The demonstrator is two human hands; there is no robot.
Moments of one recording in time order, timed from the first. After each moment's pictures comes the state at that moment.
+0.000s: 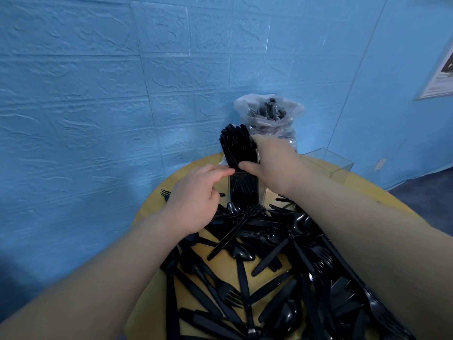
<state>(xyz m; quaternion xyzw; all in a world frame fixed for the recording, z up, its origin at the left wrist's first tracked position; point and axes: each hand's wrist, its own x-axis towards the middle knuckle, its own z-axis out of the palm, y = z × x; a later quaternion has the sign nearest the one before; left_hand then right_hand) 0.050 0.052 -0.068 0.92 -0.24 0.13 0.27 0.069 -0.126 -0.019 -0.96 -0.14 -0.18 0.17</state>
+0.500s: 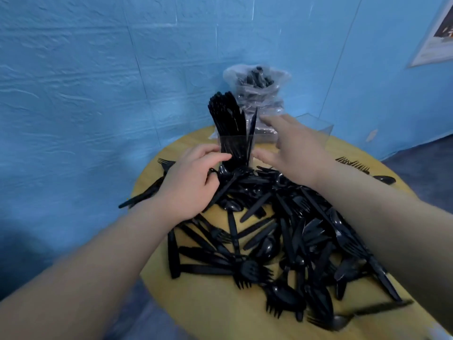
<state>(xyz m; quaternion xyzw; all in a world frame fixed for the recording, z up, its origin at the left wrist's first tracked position) -0.010 0.051 -0.066 0.93 -0.24 0.12 0.25 -0.014 -0.159 -0.022 -0.96 -0.11 -0.17 0.17</state>
